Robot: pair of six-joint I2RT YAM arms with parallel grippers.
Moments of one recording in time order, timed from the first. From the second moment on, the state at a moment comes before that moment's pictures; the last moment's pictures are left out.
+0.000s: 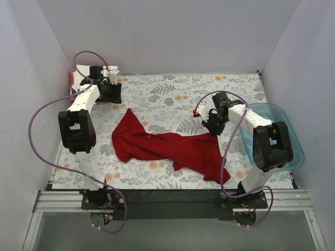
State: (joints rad) left arm 0.01 2.02 1.71 -0.65 0.31 0.29; right arm 0.31 1.70 1.15 -0.77 -0.30 -0.79
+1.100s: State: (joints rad) left arm -0.04 2.11 1.55 -0.55 0.38 0.29; right arm 0.30 1.71 1.18 -0.79 -0.29 -0.79
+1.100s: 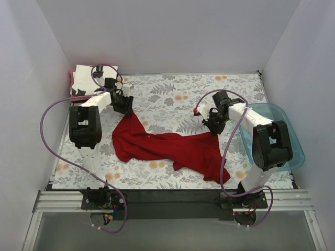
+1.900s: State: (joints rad) left arm -0.07 2.18 1.64 -0.50 0.34 0.30; right arm 0.29 1.73 1.18 -0.80 -0.29 -0.79
